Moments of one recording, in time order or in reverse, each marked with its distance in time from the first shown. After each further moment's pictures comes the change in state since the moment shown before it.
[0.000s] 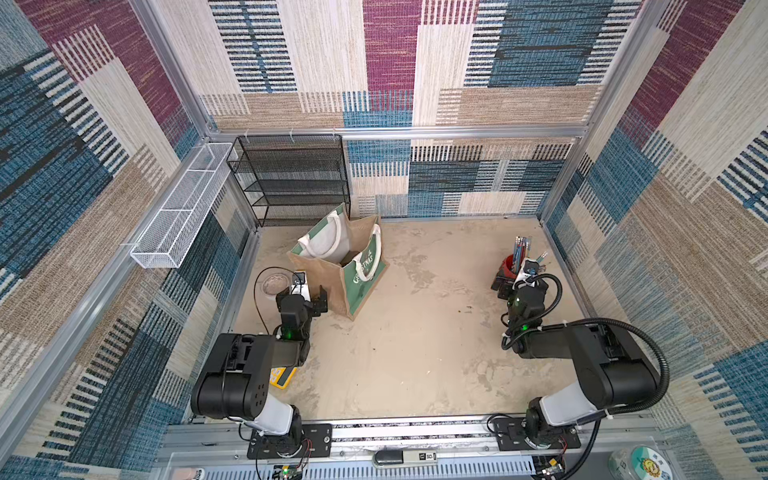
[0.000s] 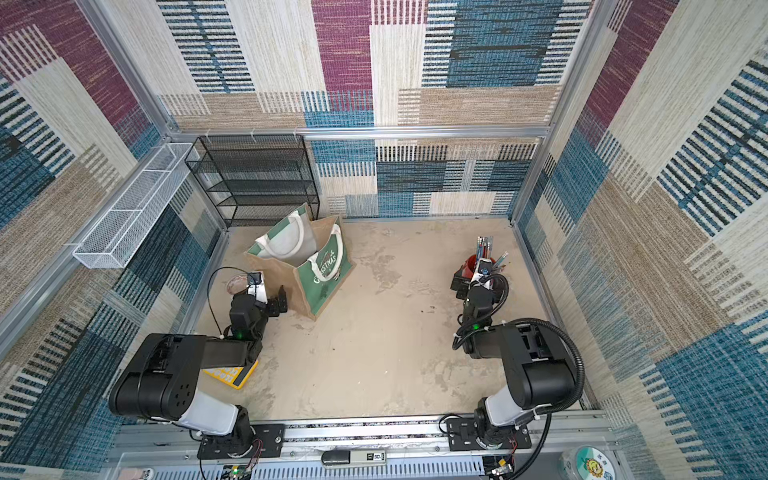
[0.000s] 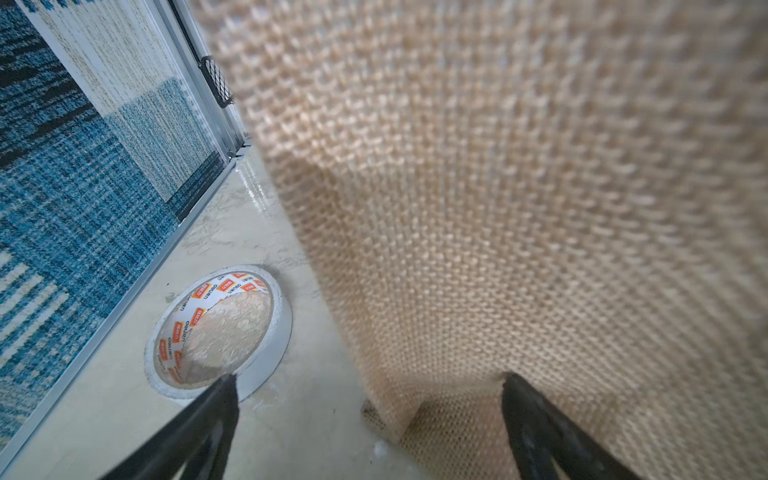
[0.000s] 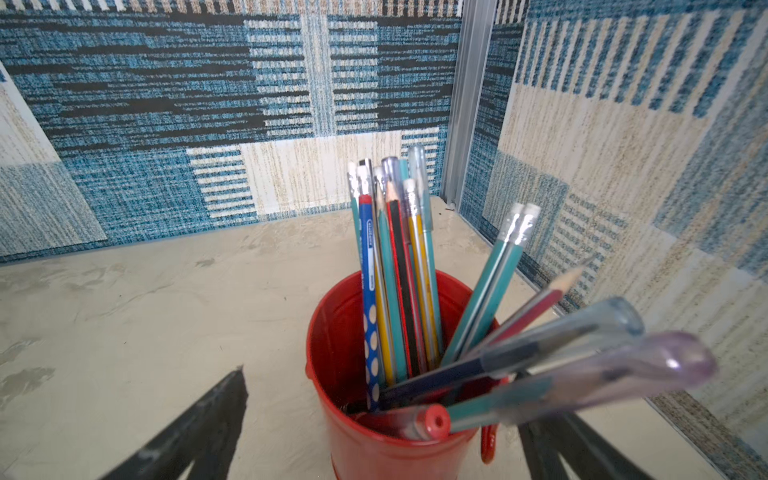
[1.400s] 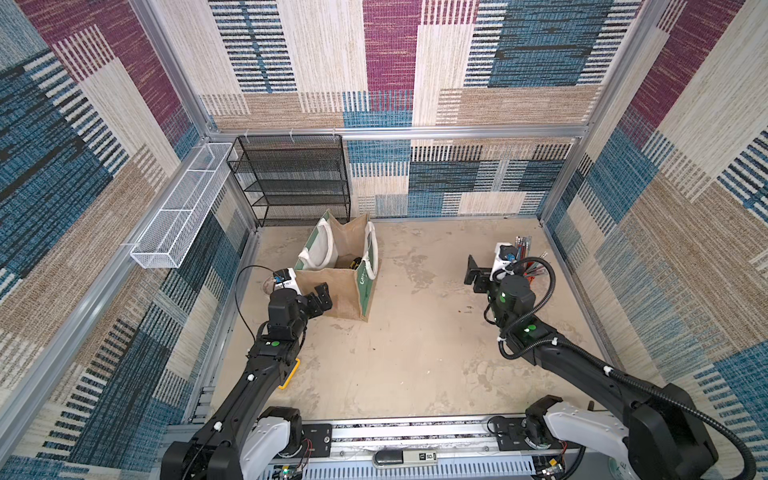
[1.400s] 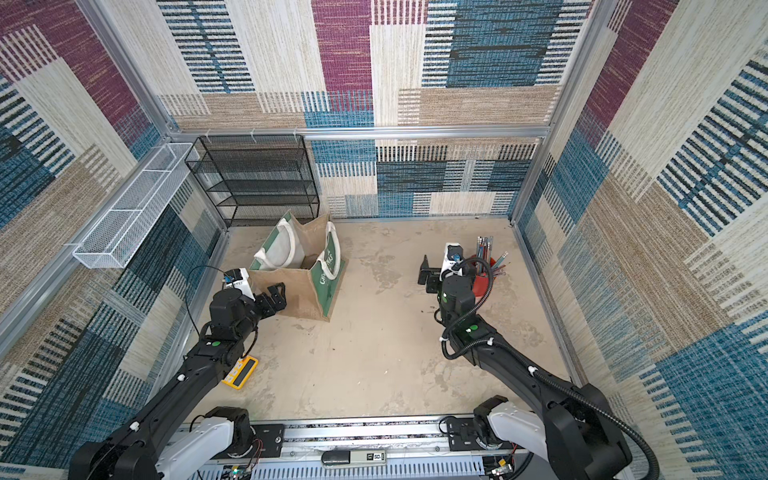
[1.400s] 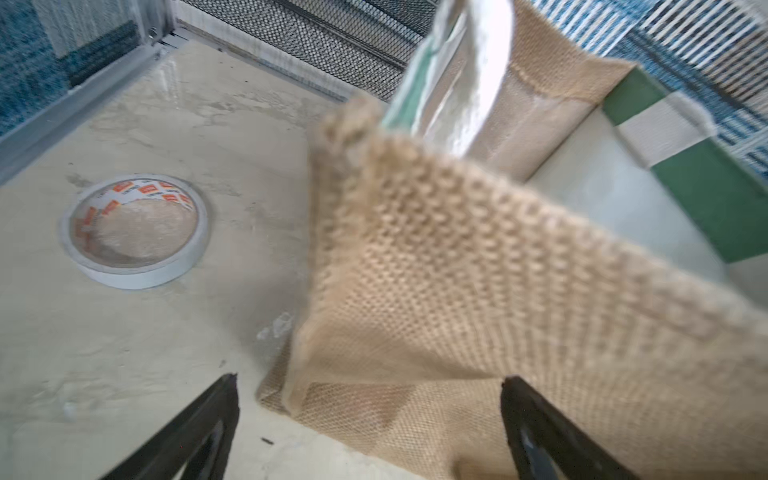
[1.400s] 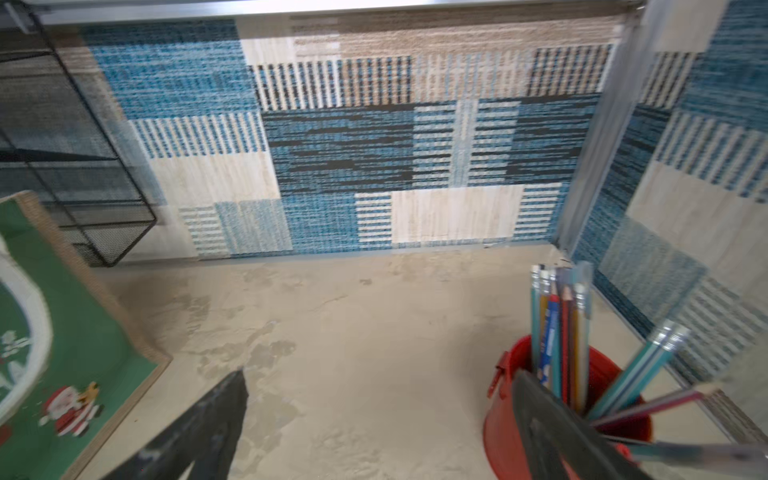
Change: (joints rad) left arm -0.042 -0.554 0.137 -0.812 0.146 -0.459; right arm 0.353 -0.450 0.172 -0.599 0.122 0.066
